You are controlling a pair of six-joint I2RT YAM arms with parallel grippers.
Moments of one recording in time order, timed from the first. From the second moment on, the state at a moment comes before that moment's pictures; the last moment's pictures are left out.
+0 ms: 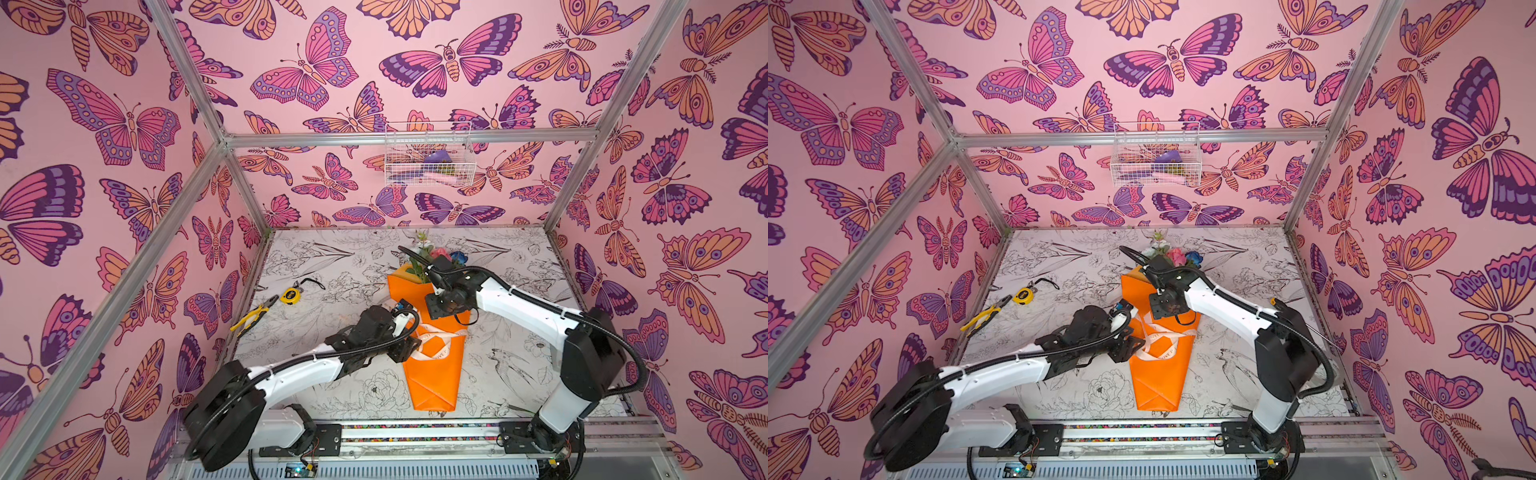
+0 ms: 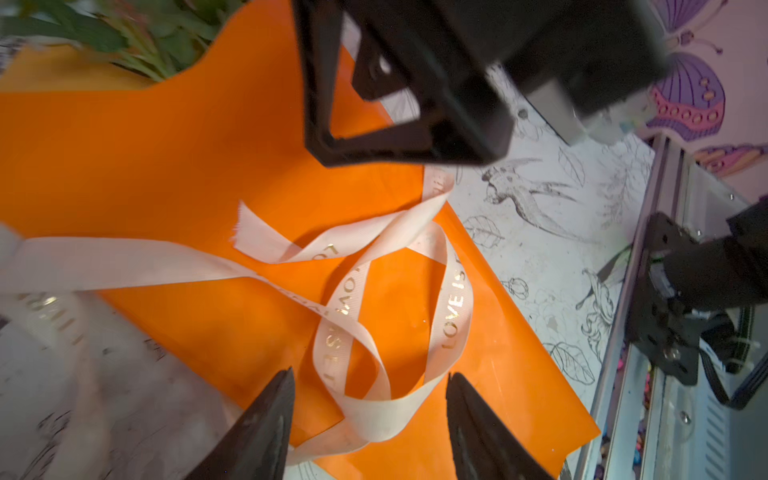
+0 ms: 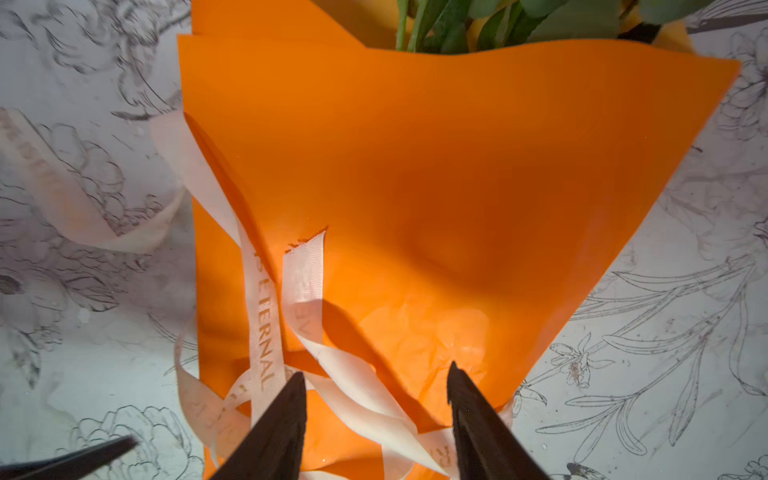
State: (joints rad) left arm -0.78 1.23 0.57 0.08 0.18 -0.23; right arm 0.72 1.75 1.39 -0.87 0.11 0.41
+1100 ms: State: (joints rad) left arm -0.36 1.34 0.51 -0.03 0.11 -0.81; right arm 0.85 1.98 1.49 -0.96 0.22 0.24
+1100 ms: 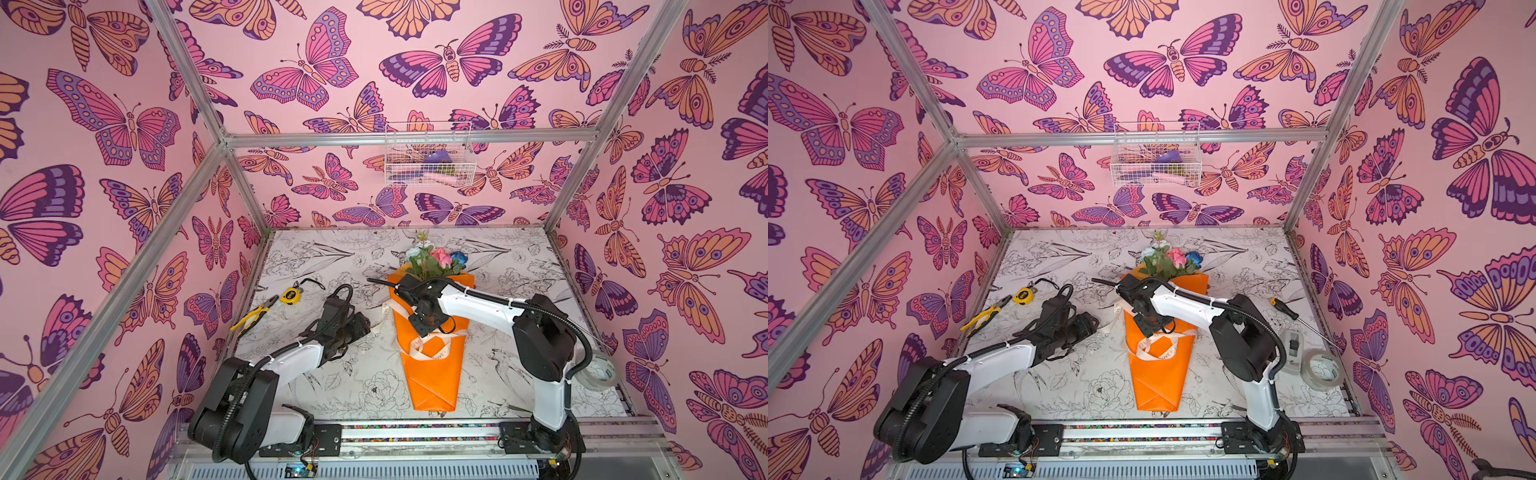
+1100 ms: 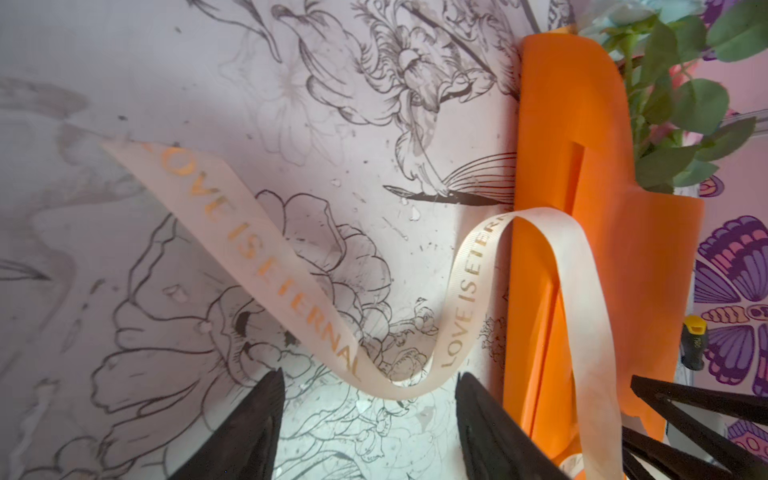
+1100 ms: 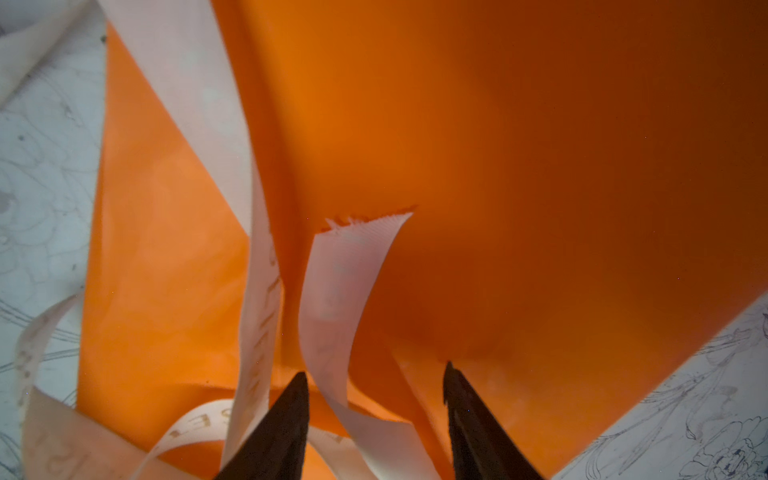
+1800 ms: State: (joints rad) left arm -0.43 1.53 0.67 -0.11 0.03 -0.81; right arm 0.82 1.72 1.46 -0.91 0.52 0.28
